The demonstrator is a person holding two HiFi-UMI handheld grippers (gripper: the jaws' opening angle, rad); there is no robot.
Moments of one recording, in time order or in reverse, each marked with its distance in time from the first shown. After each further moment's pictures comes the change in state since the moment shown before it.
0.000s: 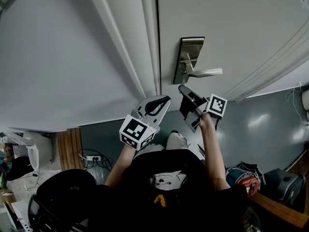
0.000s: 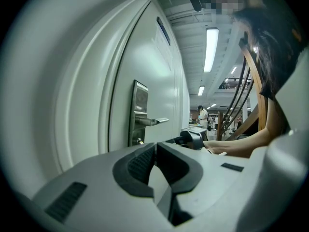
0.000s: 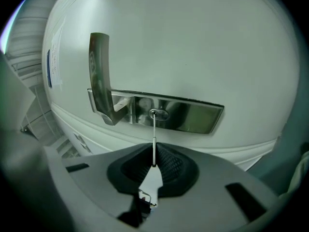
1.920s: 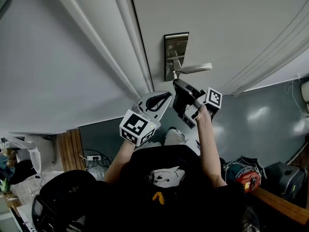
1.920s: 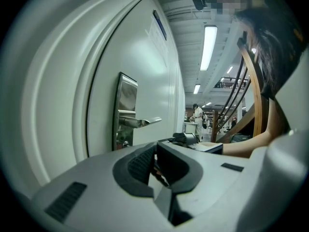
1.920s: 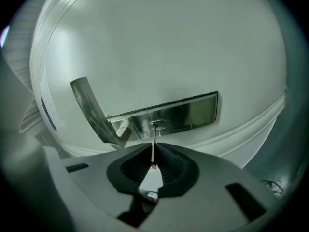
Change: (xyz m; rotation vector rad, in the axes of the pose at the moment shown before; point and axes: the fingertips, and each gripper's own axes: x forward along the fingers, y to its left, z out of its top) left arm 0.033 -0.024 0.008 0.008 0.031 -0.059; right arm -0.008 0.003 0.018 0.364 -0.058 0.140
